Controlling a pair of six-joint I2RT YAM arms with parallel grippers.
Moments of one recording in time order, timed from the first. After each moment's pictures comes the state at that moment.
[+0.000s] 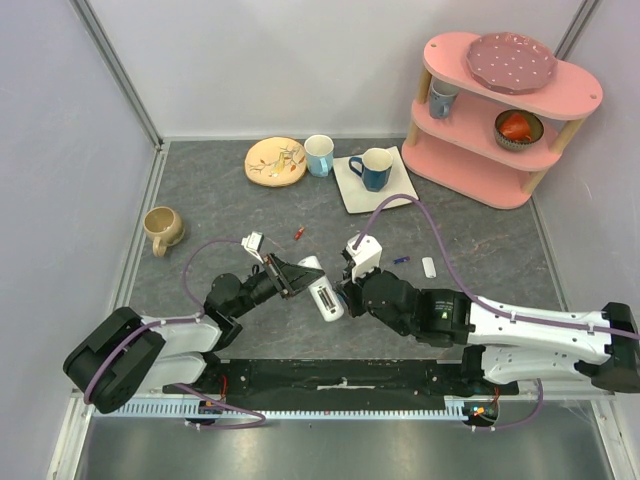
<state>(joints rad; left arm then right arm) -0.66 1.19 0.10 1.20 0.34 -1.31 1.31 1.06 0.86 -0.28 0.52 0.43</state>
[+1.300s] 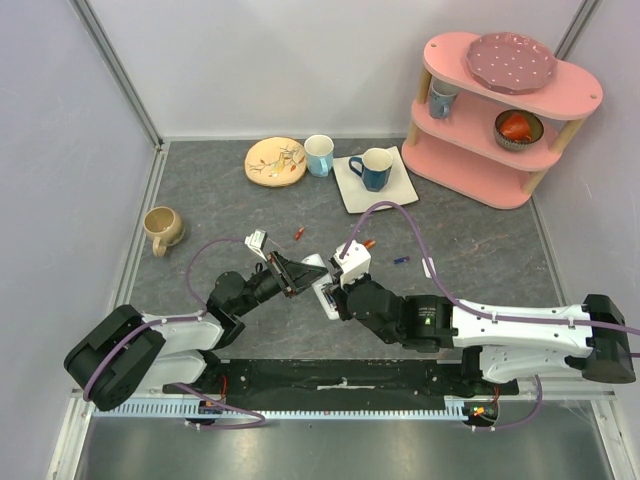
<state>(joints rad) -0.69 1.20 0.13 1.19 0.30 -1.34 1.38 1.15 0.86 -0.20 0.65 0.43</state>
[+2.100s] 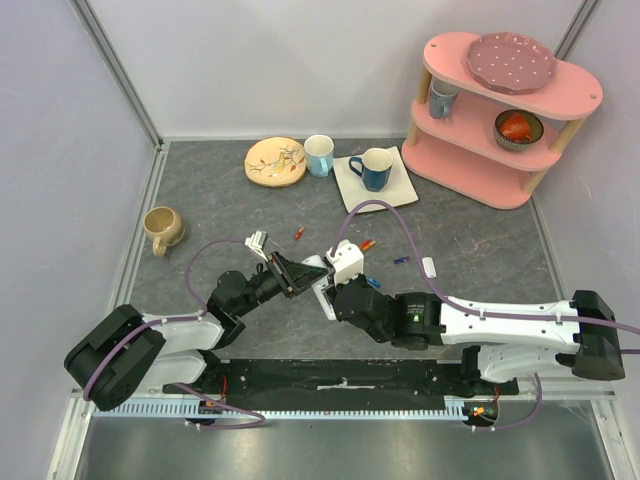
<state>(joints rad) -0.69 1.20 0.14 1.15 0.29 -1.33 1.38 1.22 0.91 -0.30 0.66 0.50</state>
